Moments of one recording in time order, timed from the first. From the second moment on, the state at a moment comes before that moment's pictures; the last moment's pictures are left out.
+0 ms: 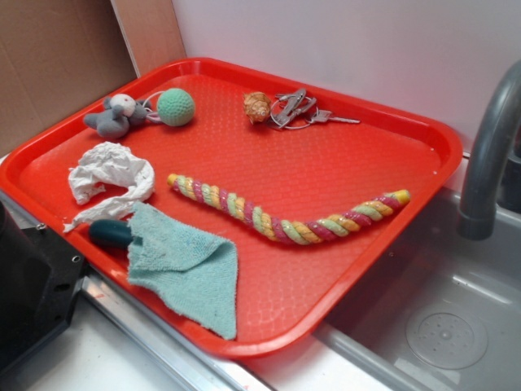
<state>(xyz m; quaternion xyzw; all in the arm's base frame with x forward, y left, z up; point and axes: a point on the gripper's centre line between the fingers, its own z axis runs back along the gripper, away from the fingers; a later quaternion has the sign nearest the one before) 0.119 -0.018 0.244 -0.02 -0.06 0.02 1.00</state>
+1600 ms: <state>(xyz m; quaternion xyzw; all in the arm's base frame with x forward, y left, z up) 0.295 0.135 0.038 -0.03 0.05 0.10 0.99</state>
